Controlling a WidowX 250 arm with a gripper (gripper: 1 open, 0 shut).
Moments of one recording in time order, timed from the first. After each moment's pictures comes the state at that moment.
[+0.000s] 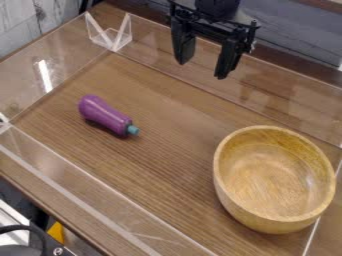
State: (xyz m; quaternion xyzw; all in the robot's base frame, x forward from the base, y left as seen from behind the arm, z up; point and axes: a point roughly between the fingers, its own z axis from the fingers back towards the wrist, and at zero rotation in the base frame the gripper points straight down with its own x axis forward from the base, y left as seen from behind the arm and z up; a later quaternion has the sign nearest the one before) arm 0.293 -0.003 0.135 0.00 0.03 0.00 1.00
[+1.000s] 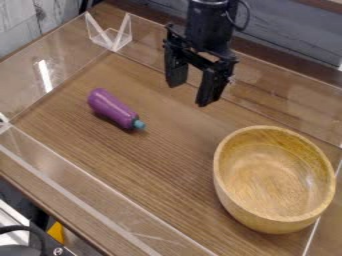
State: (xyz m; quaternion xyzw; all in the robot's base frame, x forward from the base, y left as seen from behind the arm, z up) arm 0.278 0.007 0.104 -0.01 0.08 -0.13 0.99
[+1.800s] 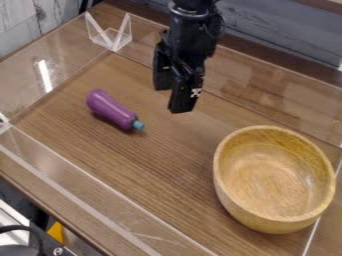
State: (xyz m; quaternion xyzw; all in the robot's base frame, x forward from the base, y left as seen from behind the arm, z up) arm 0.269 0.028 0.091 0.00 0.09 -0.29 0.95
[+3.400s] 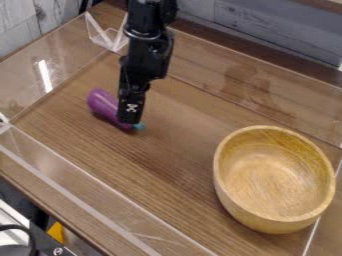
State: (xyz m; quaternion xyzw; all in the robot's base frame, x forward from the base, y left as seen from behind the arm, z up) arm 0.245 0.081 0.065 0.02 0.11 -0.42 0.90
